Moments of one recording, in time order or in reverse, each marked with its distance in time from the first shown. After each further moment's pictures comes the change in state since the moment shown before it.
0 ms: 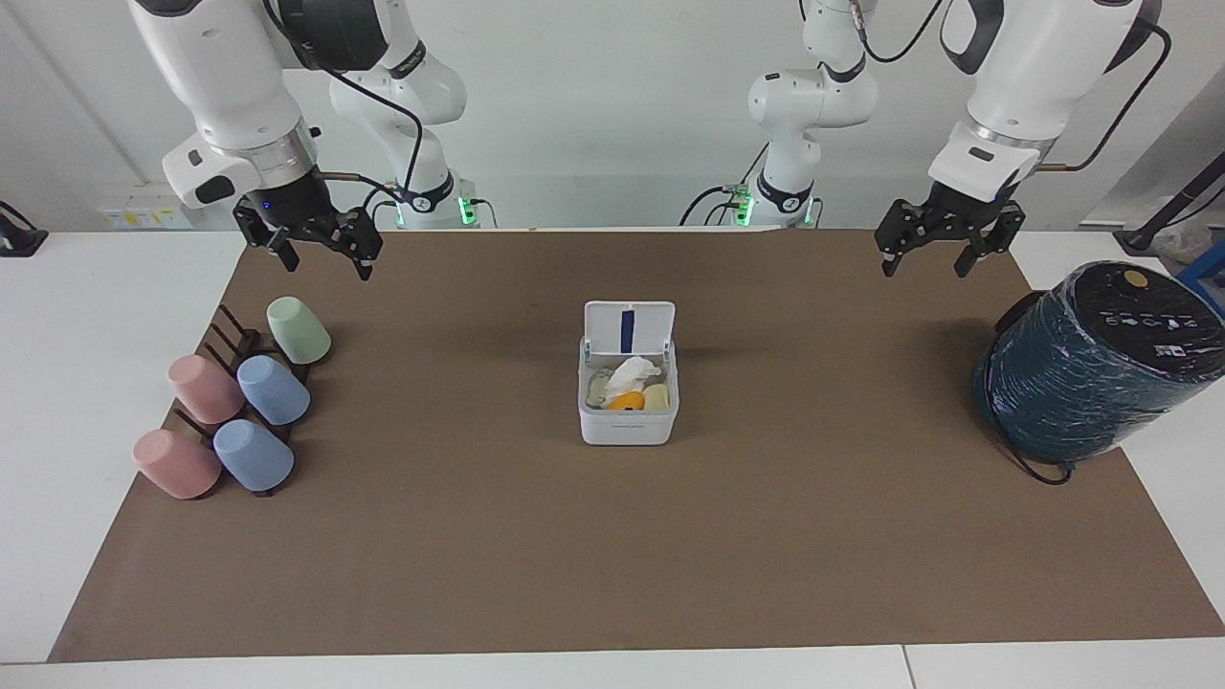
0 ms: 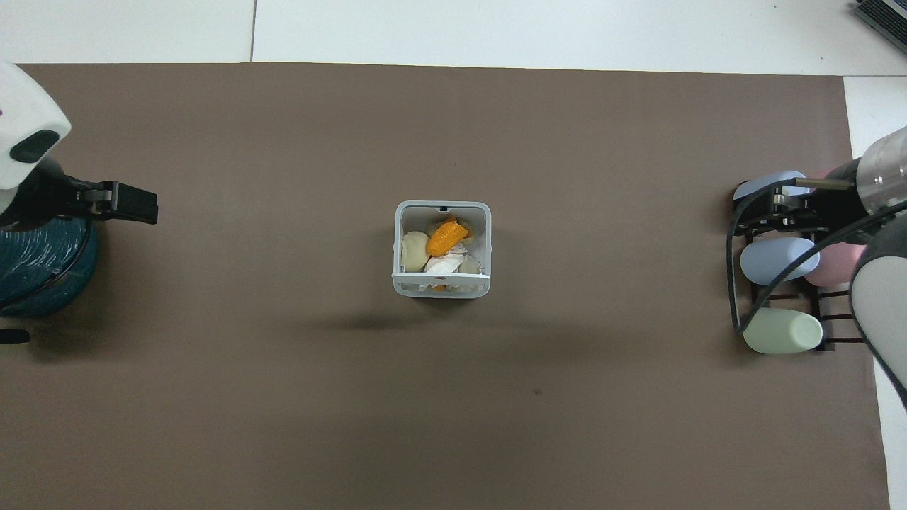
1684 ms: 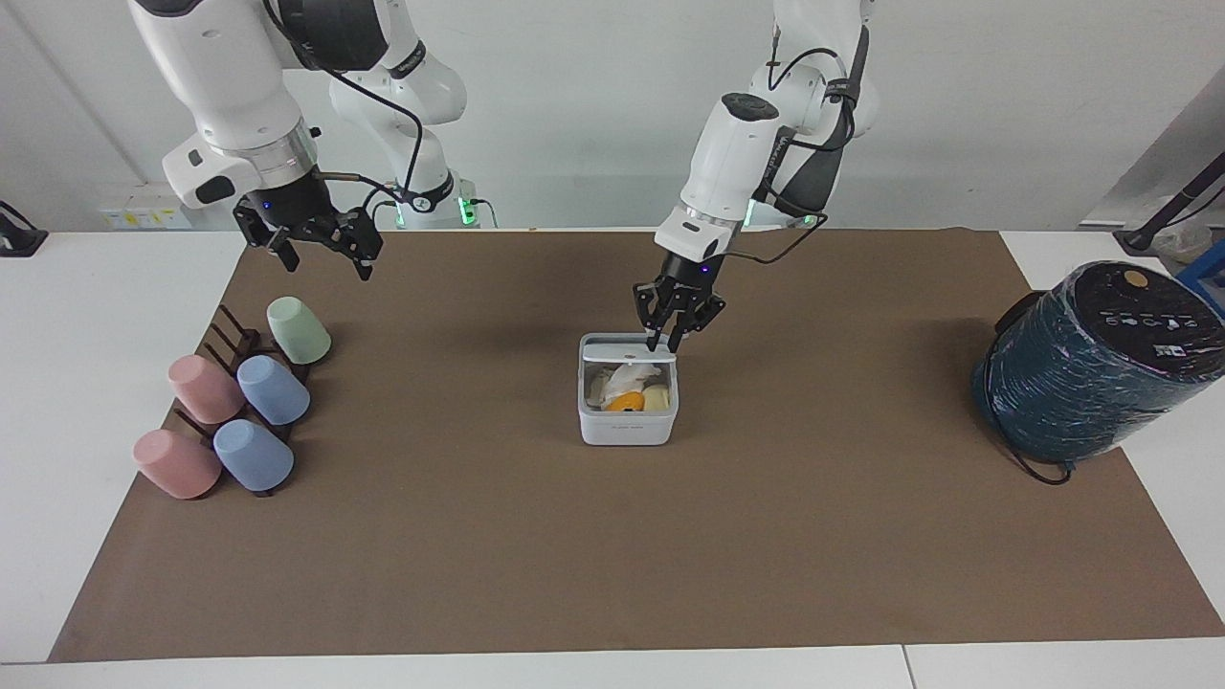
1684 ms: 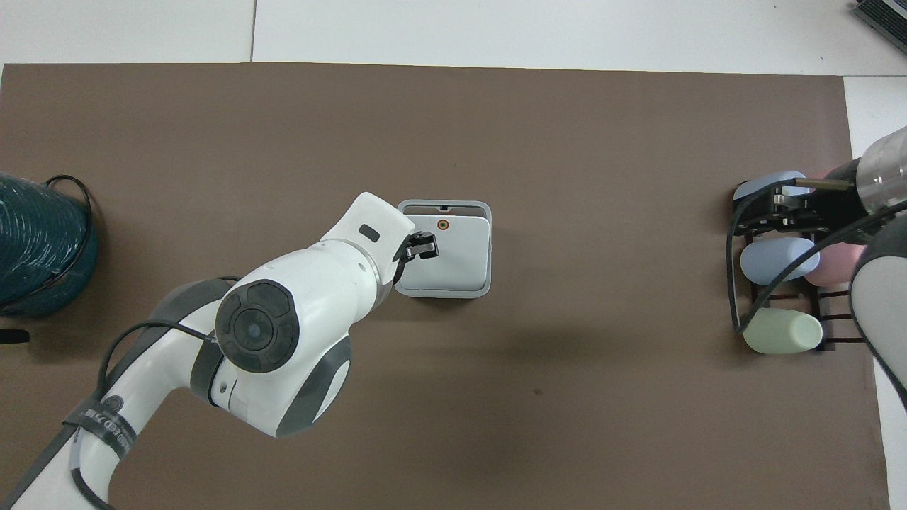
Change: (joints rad) left arm -0.442 0.076 0.012 -0.457 -0.095 0.922 -0.579; right arm 0.000 0.000 0.000 0.000 0.000 0.000 0.000
